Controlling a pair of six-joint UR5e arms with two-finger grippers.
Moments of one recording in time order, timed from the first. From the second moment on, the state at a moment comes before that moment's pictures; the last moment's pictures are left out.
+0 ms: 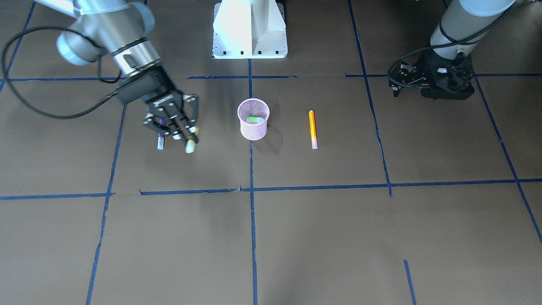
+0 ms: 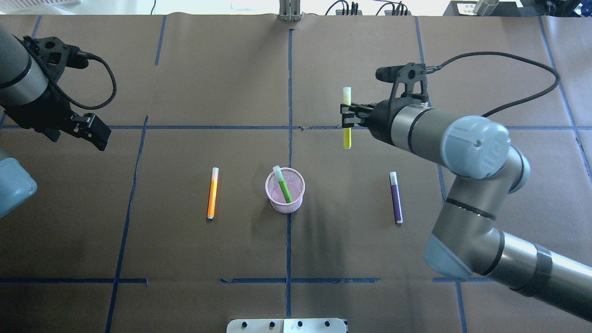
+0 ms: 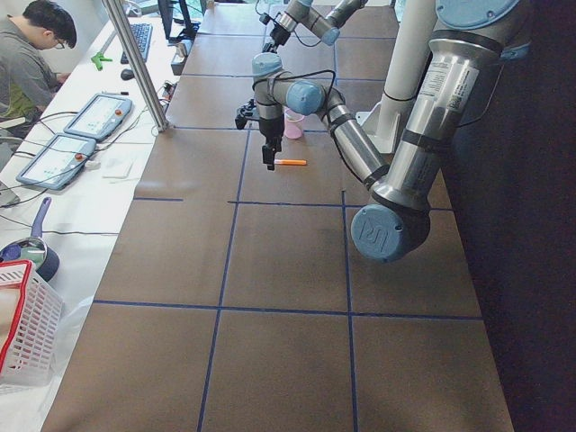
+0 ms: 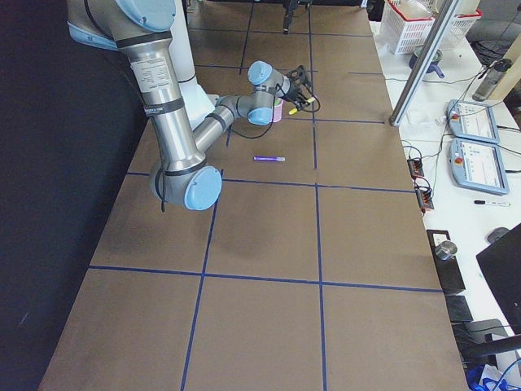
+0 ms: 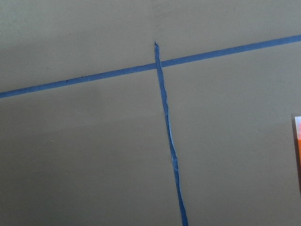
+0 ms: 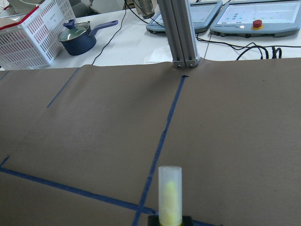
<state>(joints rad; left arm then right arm) -0.94 -1.90 -2.09 -1.16 -2.16 -0.59 0.53 -1.15 1.83 -0.89 1.42 1.04</state>
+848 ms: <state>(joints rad) -0.94 -1.91 -2.00 -1.26 -2.17 -0.62 0.25 -1.05 1.82 -1.00 1.01 0.98</state>
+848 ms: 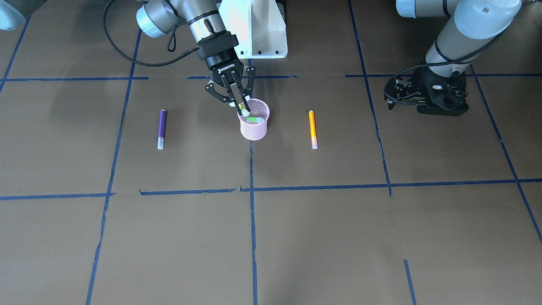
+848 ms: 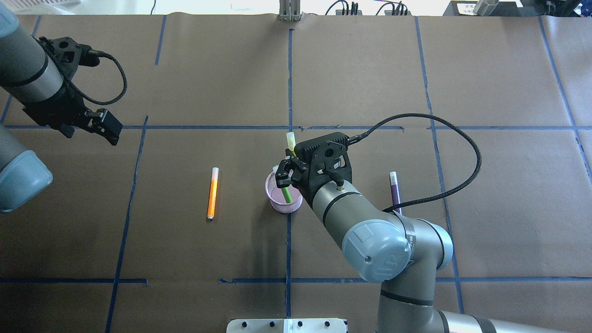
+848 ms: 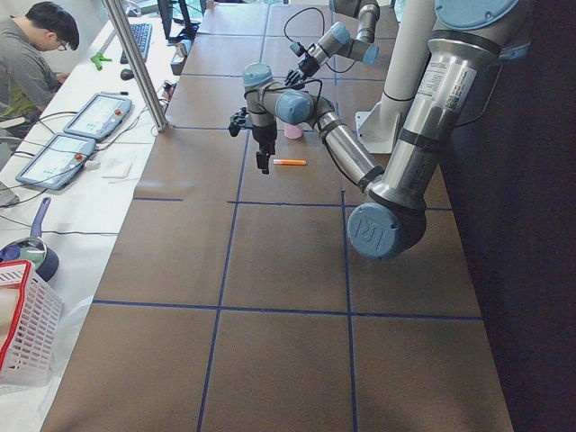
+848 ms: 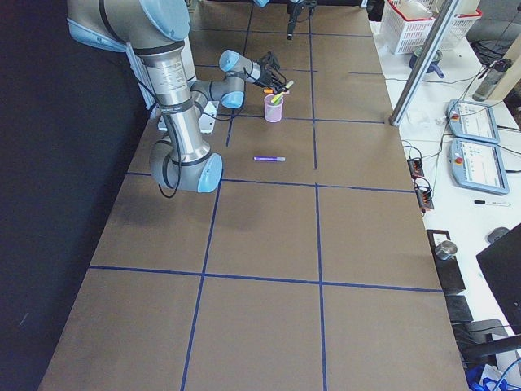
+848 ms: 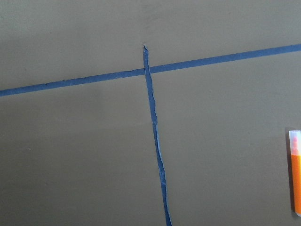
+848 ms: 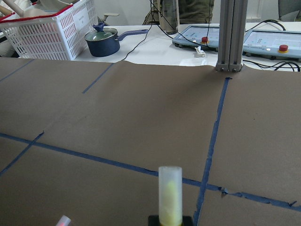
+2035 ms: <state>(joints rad) -0.94 -1.91 -2.00 -1.27 -2.17 -0.62 0.21 -0.98 1.73 -1.01 0.92 1.04</state>
